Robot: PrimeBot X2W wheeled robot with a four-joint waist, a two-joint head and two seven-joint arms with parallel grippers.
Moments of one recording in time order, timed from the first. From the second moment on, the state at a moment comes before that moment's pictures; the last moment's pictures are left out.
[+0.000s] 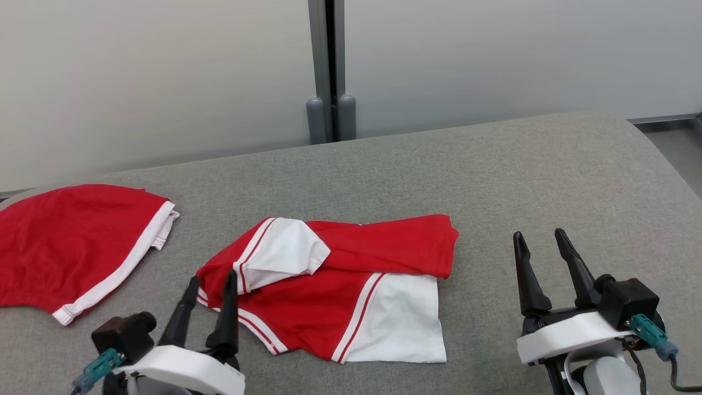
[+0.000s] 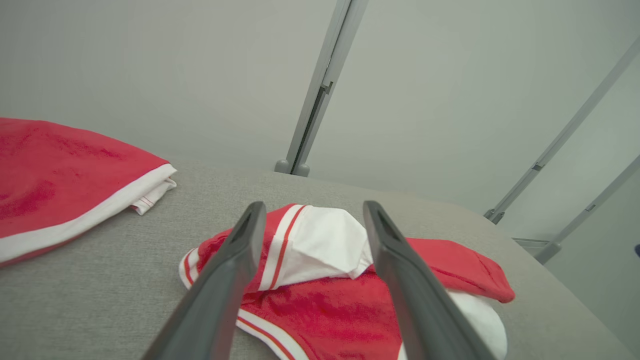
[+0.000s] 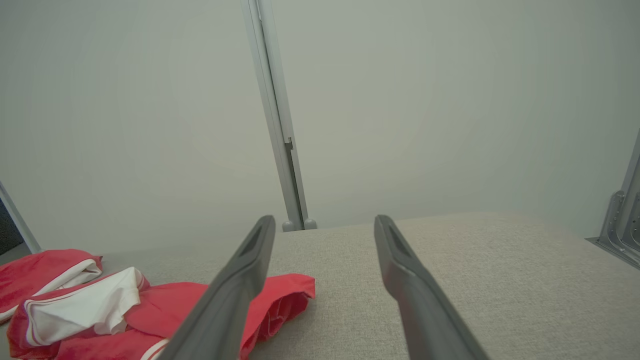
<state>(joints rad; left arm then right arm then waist) 0.03 0.19 -0.25 0.04 -0.62 0.09 -0.12 -0.17 -0.06 0.14 0.35 0.23 0.13 -0.26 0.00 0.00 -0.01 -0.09</state>
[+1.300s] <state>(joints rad) -0.29 0.08 -0.20 0.48 -1.01 -0.02 0.14 -0.23 -0.05 0.12 0.32 0.23 0.13 -0.26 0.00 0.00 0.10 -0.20</state>
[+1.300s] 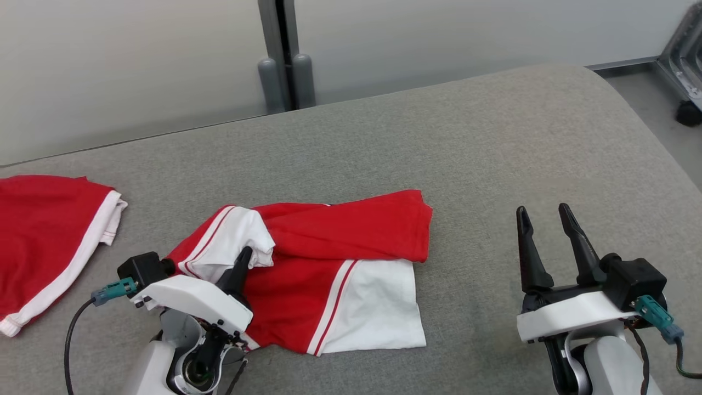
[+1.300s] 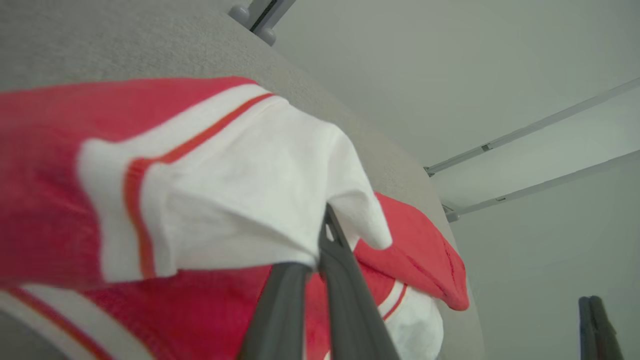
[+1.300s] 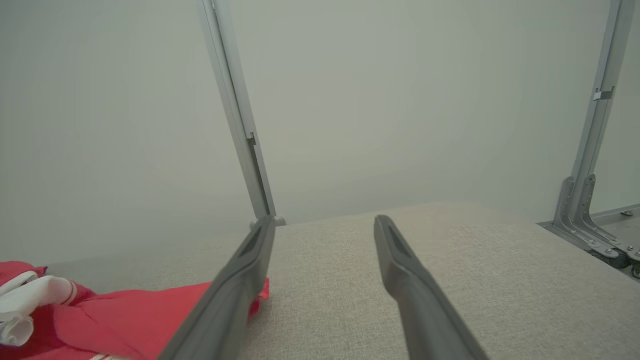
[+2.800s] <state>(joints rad) 0.03 0.41 -0.28 0.03 -0.67 0.10 0.10 -0.20 -0.08 0.15 0.36 0.23 0.13 -0.26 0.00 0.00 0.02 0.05</state>
